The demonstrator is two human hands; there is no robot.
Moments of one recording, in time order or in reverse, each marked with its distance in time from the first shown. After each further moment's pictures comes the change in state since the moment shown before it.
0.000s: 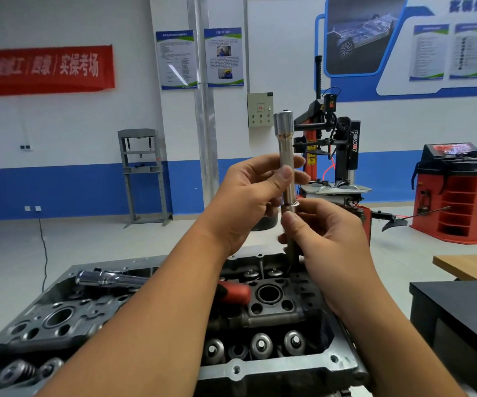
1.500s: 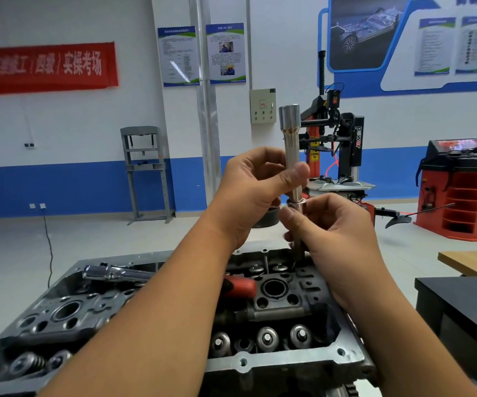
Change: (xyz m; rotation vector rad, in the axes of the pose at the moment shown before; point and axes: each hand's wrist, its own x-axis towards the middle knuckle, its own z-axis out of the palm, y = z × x) left_hand 0.000 -0.001 -0.005 0.036 0.025 0.035; right_hand 0.000 -0.002 0.000 0.005 0.031 0.055
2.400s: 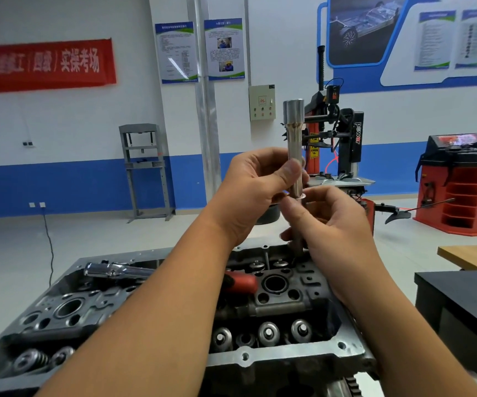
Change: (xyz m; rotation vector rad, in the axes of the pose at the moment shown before) left_hand -0.002 0.004 0.003 -0.026 -0.074 -0.011; right_hand 0.000 -0.002 0.004 0.019 -0.031 -0.024
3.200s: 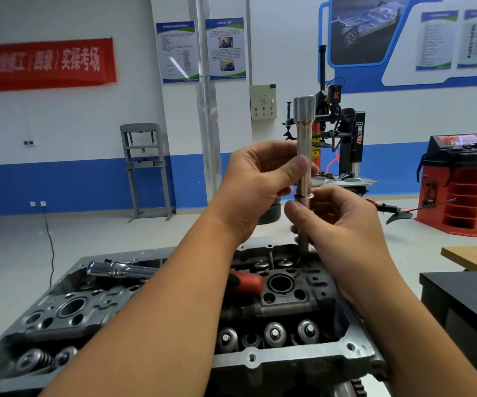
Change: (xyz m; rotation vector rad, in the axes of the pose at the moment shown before) left_hand 0.001 -0.001 -0.004 -0.013 0.042 0.042; right_hand 0.001 0.003 -0.002 0.011 0.011 -0.045
